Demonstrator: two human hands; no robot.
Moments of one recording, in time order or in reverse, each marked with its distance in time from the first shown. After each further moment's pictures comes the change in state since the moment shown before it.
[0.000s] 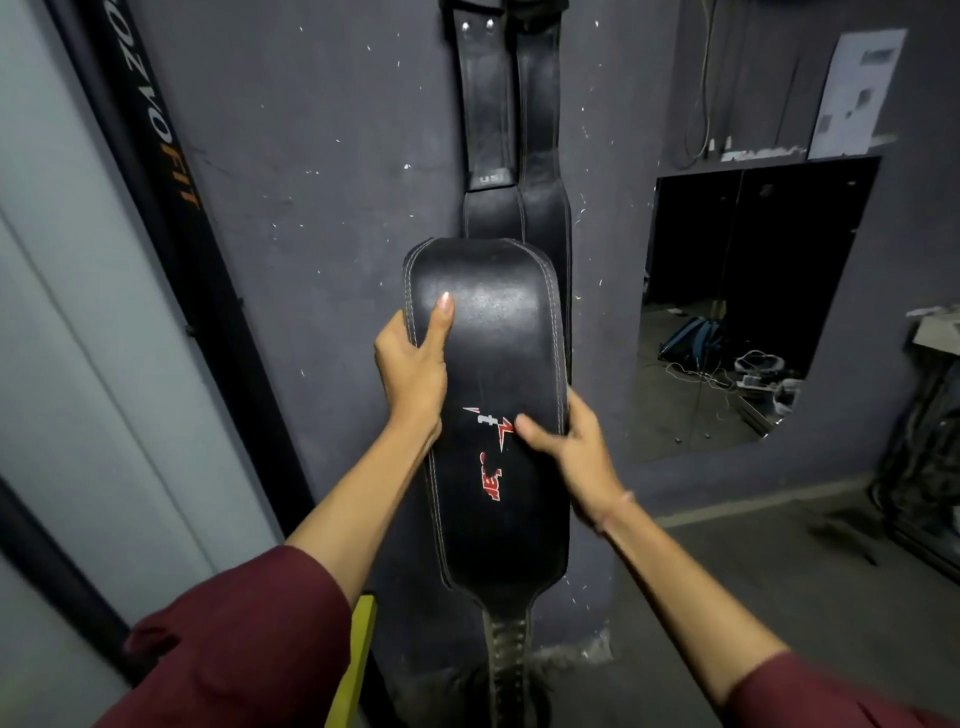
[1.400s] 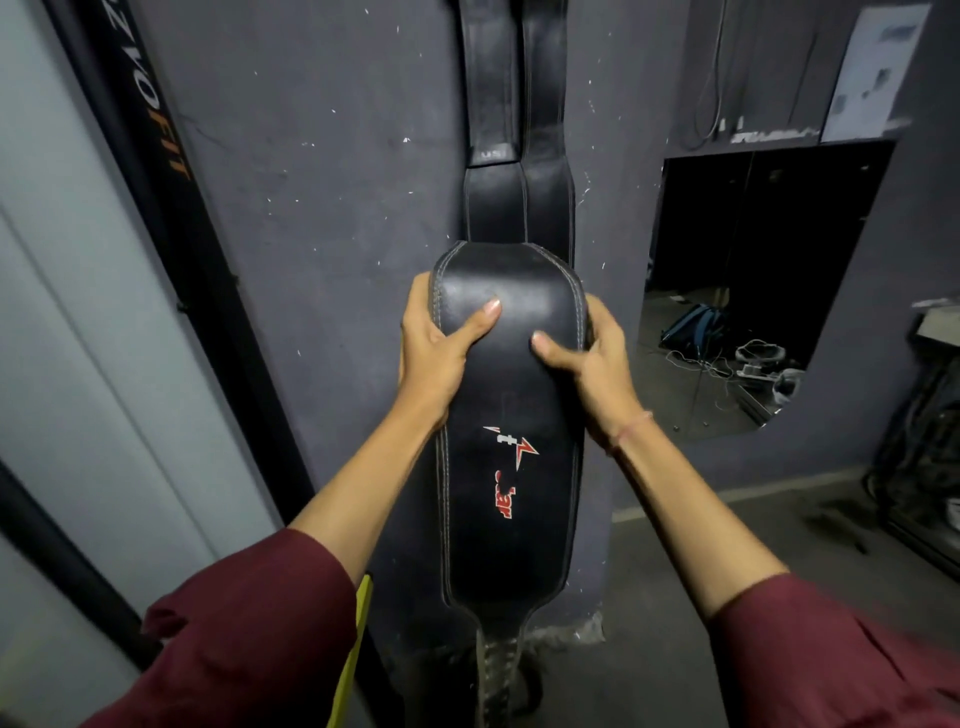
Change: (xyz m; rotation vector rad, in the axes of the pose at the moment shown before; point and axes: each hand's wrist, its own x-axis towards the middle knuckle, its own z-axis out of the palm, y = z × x) left_hand -0.016 0.012 0.008 -0.084 -0.232 -0.040; right_hand 0.044 -0.042 -0.007 0.004 0.070 -0.125
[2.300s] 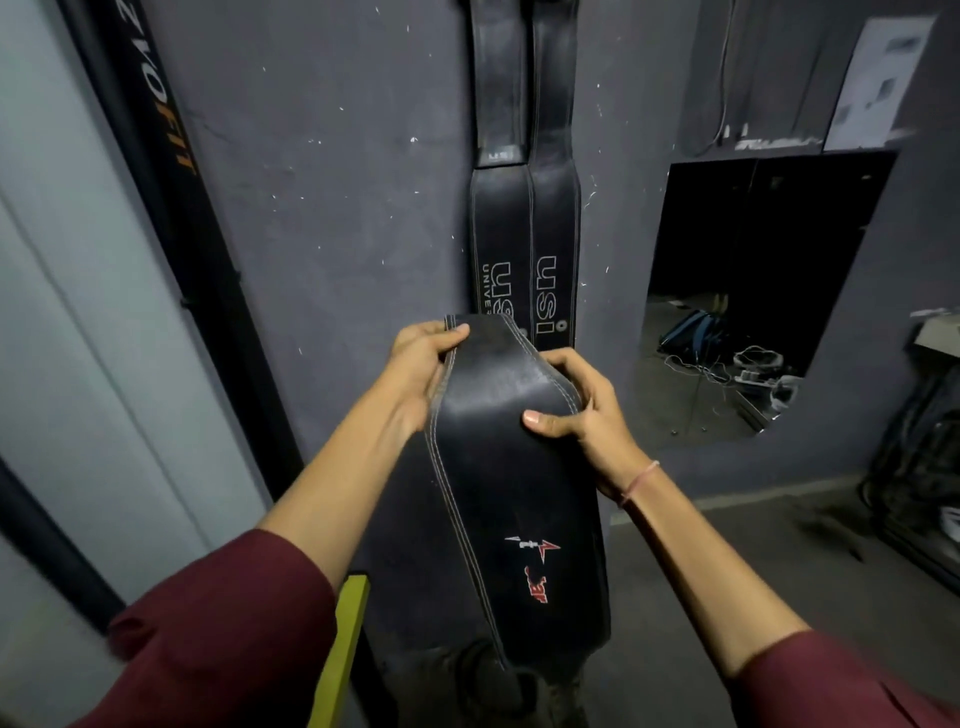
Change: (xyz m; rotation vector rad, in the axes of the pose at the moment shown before) left_hand 0.020 -0.013 -0.028 -0.149 -0.011 -0.661; right_hand -0.034 0.012 -0.008 -0.088 -0.288 0.076
